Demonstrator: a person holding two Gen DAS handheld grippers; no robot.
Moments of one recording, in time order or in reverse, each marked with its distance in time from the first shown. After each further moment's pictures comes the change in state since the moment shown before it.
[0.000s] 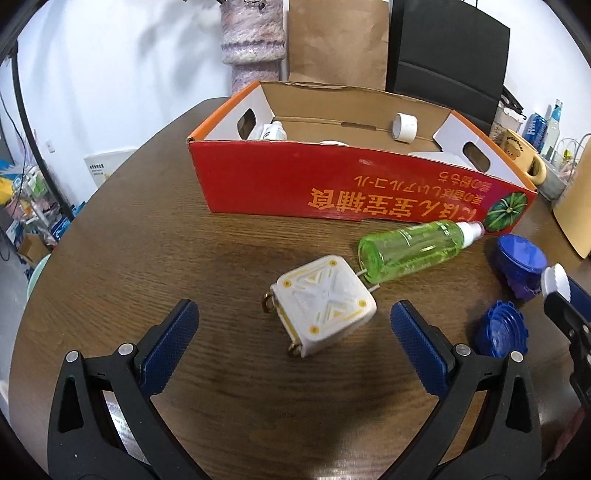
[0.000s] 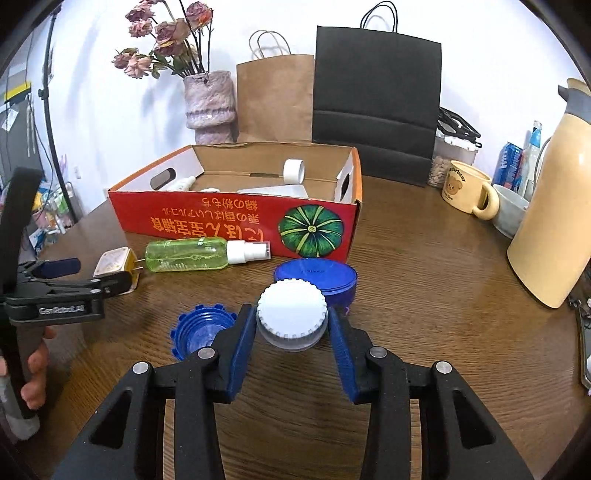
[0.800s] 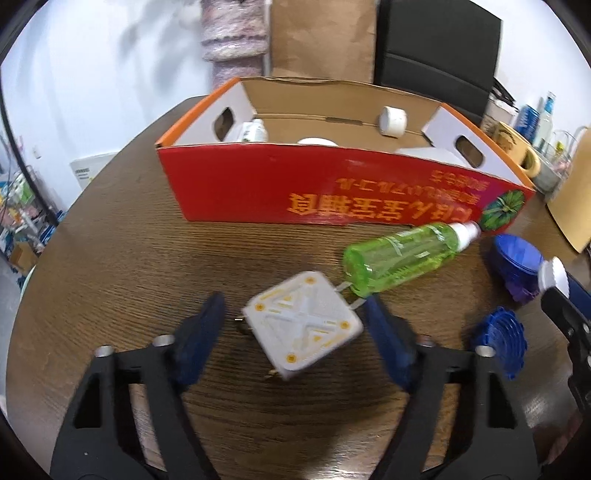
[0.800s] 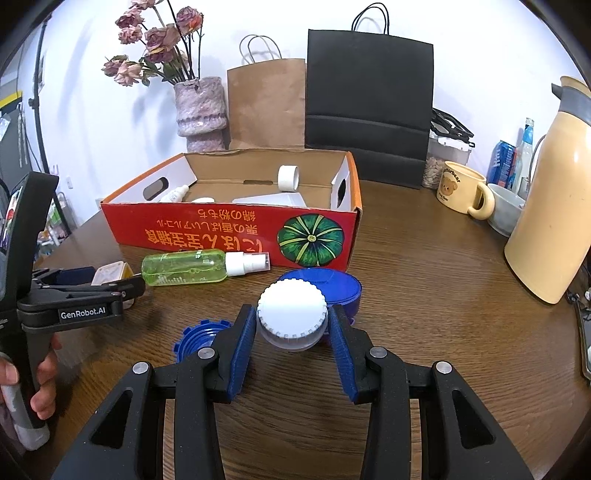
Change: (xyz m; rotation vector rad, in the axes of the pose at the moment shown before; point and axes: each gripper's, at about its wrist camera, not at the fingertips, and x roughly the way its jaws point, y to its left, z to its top) left arm 0.010 -0.008 0.009 0.050 0.020 -0.057; right arm 0.005 0.003 0.005 0.030 -0.016 -0.029
